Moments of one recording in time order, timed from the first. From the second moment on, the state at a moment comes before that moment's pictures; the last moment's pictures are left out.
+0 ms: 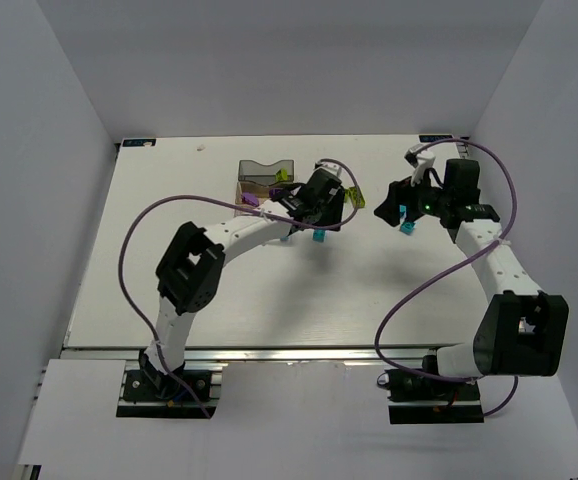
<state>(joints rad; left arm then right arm) -0.80 2.03 1.63 -0.36 -0.18 -0.46 0.05 1.38 1.05 -0.30 -0.66 -0.22</state>
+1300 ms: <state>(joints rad) -0.81 2.35 1.95 -0.58 -0.30 -0.36 -0.05 1.40 1.02 -0.30 -0.73 -0.19</state>
